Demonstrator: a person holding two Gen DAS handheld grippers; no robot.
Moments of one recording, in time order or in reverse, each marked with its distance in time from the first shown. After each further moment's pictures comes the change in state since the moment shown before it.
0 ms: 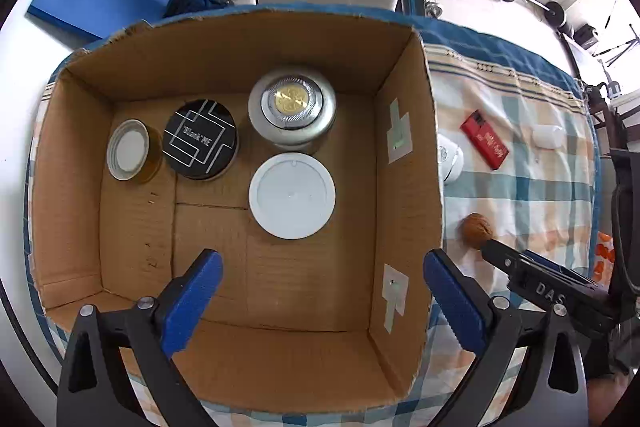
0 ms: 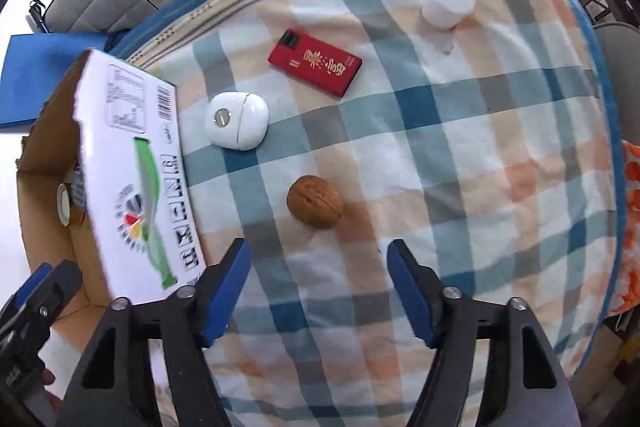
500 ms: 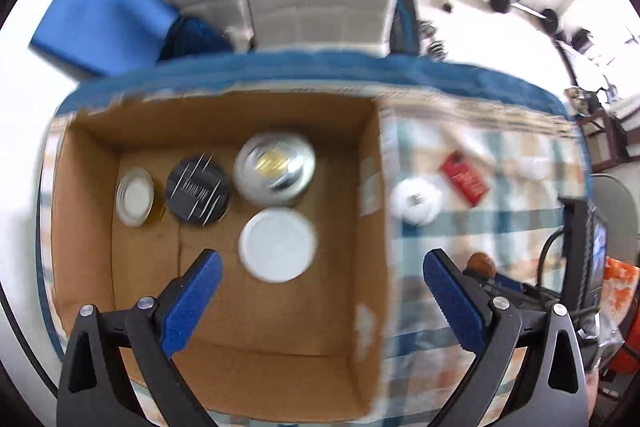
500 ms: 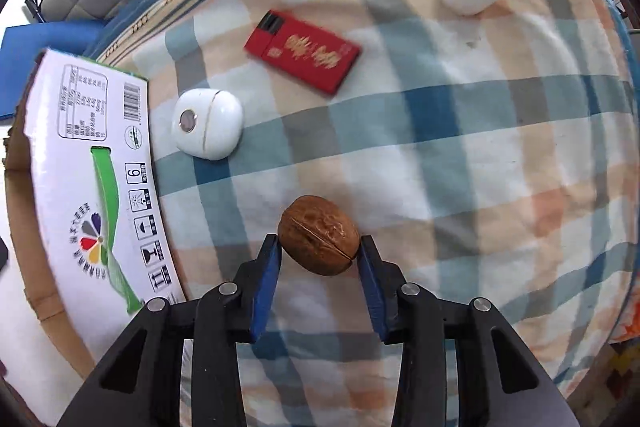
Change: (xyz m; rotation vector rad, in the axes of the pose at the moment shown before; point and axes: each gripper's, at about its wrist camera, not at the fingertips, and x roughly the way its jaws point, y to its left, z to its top) left arm -0.045 -0.034 0.031 0.042 -0.092 0.003; right arm 0.006 -0.032 0.015 -0.044 0.025 -0.005
